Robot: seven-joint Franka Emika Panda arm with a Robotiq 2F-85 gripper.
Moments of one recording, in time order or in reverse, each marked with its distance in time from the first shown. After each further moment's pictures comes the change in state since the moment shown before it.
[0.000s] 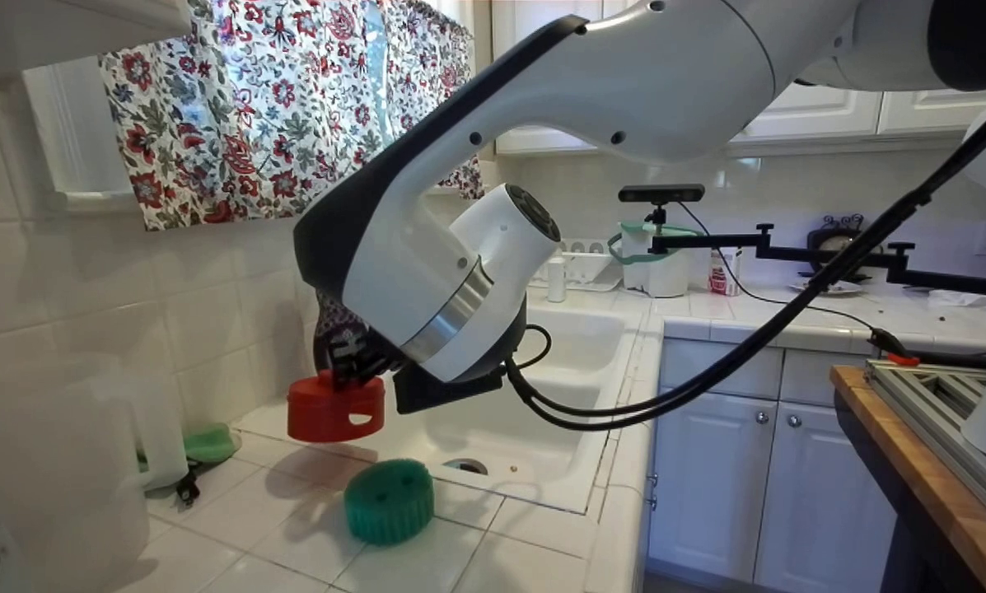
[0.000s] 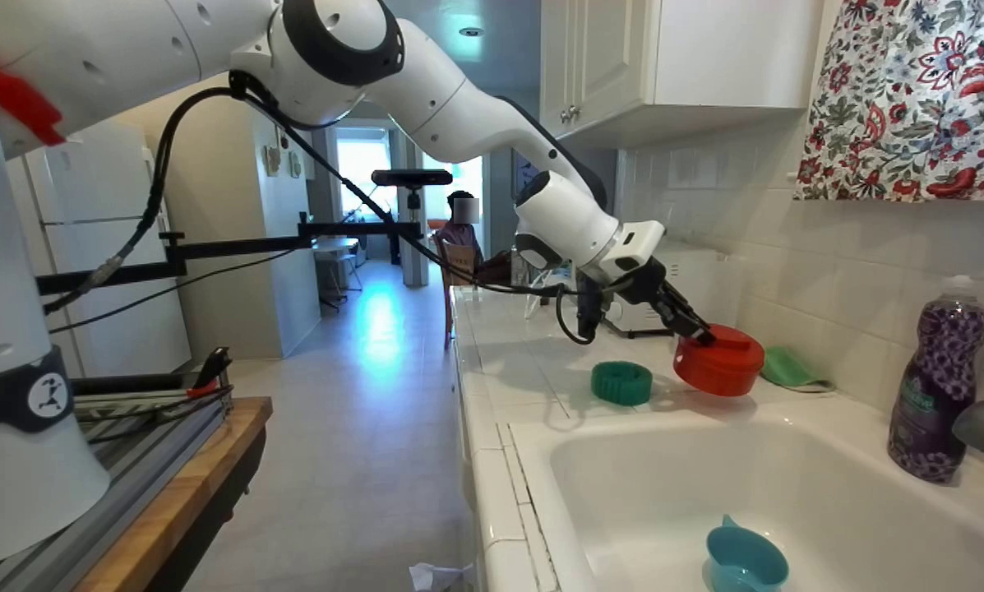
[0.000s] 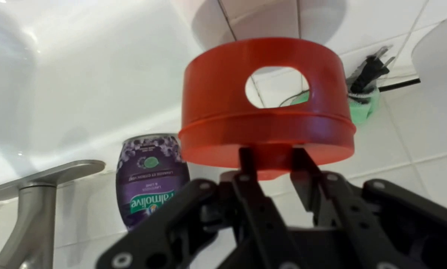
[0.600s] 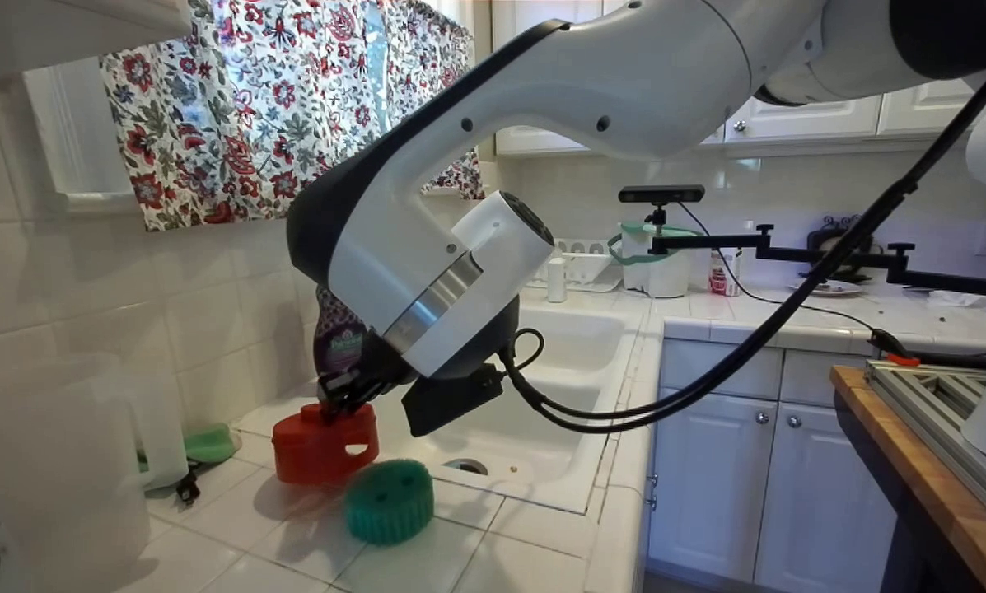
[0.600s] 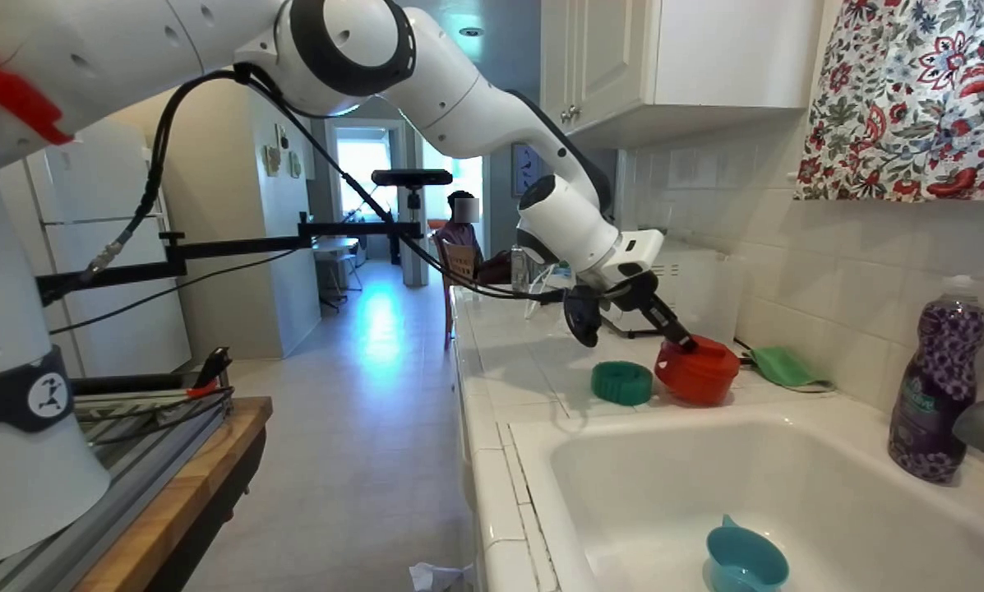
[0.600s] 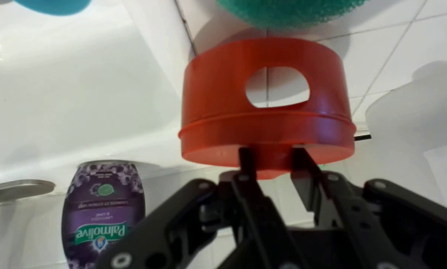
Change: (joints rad) arm -0.133 -0.006 0.211 0.047 0.000 -0.001 -0.285
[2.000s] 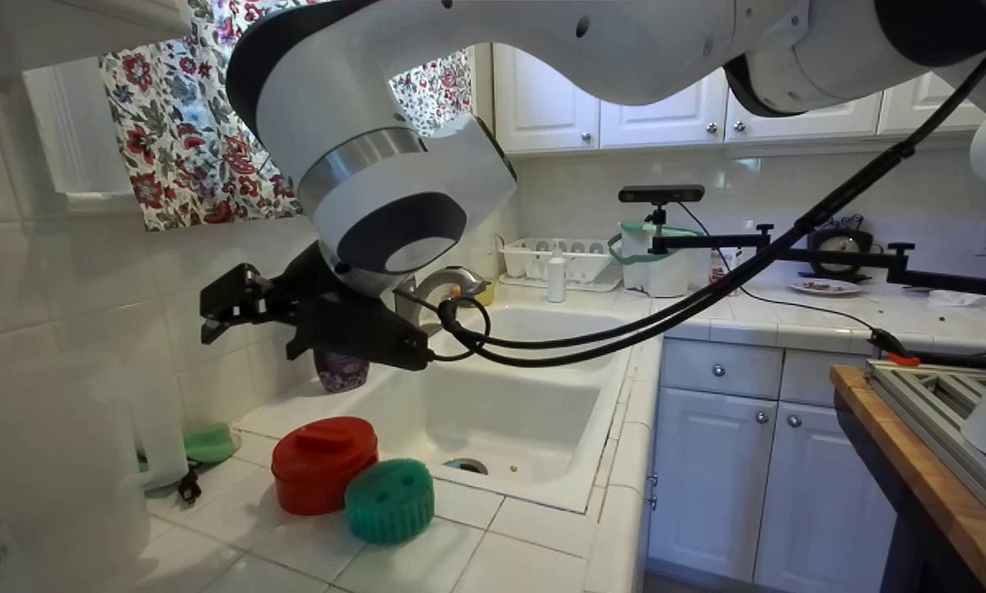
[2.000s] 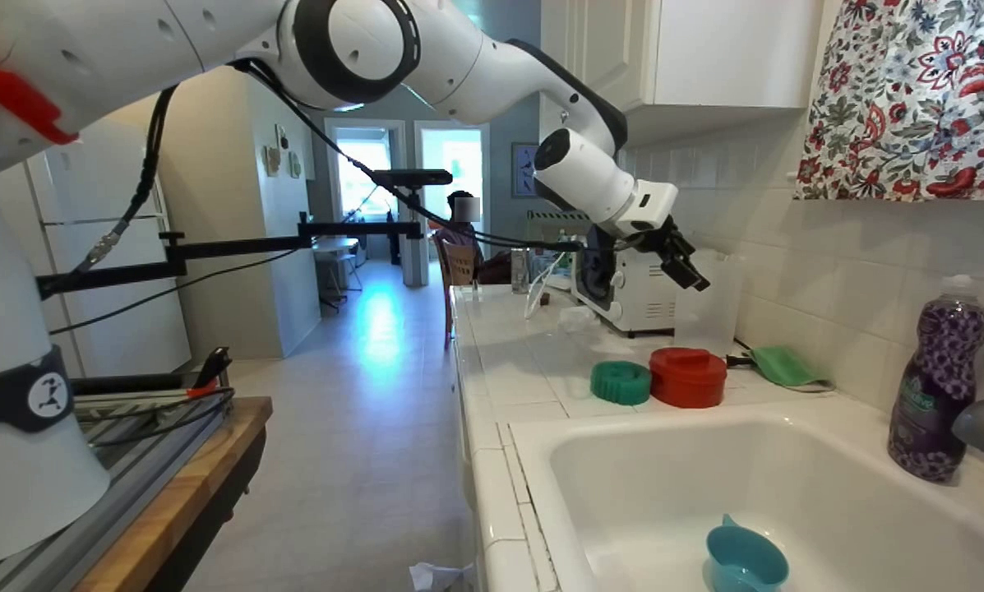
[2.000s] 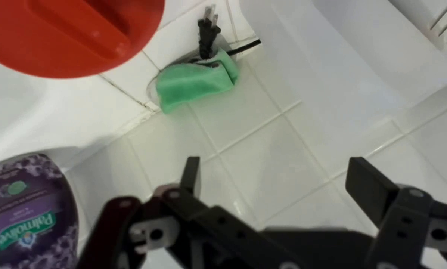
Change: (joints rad) arm -0.079 0.000 0.151 0.245 0.041 -0.013 0.116
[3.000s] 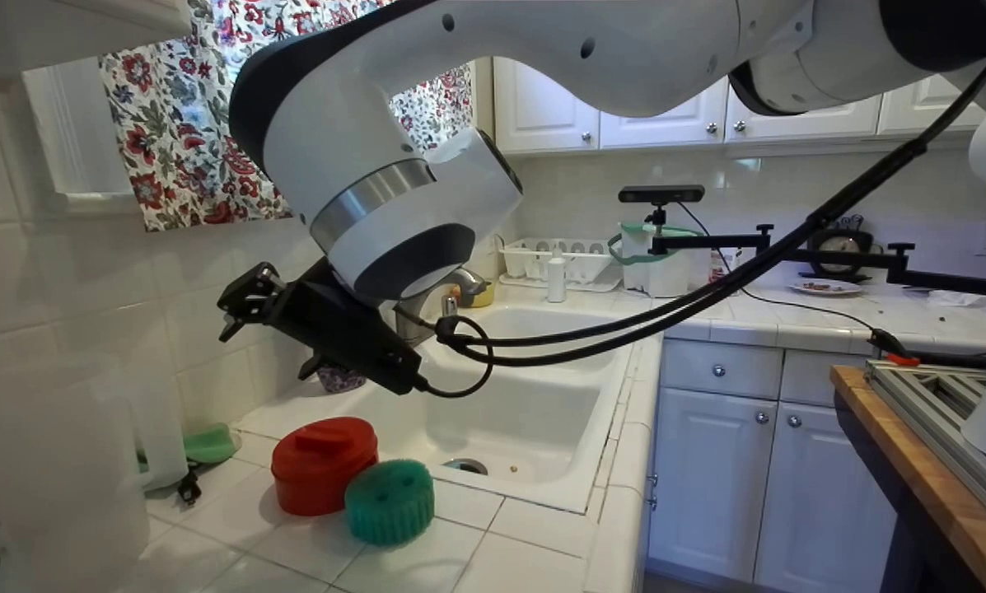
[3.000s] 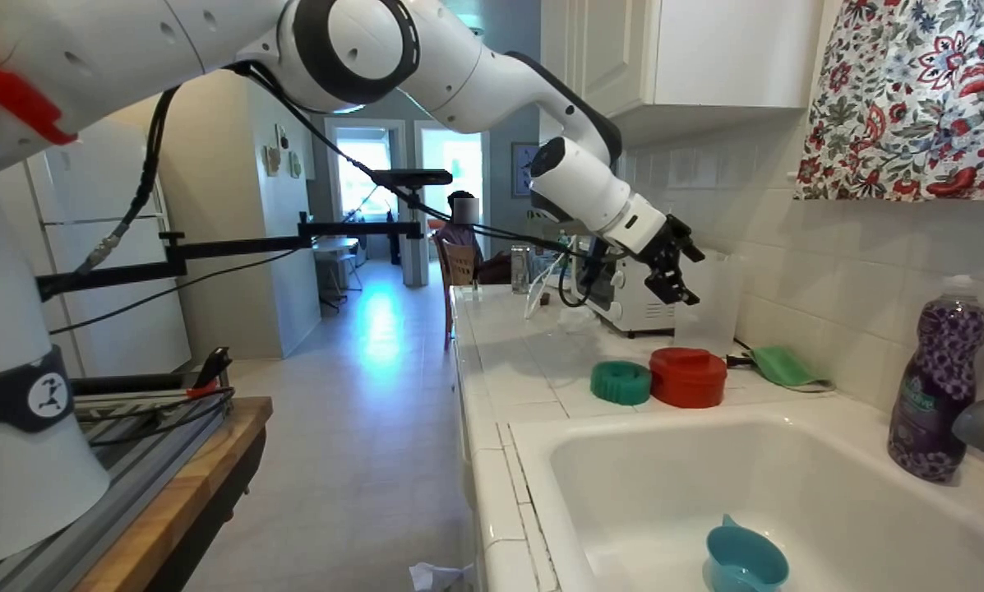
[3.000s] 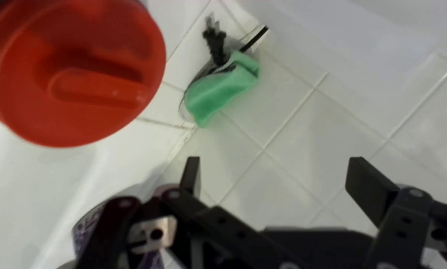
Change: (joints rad) arm 0.022 0.004 -0.034 -0.042 -0.051 0.023 0.455
